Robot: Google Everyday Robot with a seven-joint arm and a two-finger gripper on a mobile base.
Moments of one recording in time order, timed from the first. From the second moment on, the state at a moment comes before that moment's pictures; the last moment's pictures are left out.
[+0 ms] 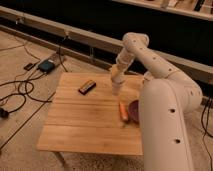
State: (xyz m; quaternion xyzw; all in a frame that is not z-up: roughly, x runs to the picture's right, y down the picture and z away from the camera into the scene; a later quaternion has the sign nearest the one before) arm 0.080 -0.089 0.903 -0.30 0.00 0.50 0.81
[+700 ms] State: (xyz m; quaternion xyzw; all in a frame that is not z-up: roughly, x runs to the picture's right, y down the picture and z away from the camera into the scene) arm 0.074 -0.081 0.914 -0.31 0.00 0.50 0.81
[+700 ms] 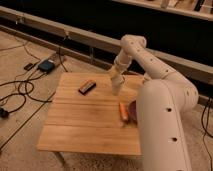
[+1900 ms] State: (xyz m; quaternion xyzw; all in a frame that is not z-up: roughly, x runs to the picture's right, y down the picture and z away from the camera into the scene) arm 0.069 -0.088 0.911 -0.30 -0.01 0.50 0.81
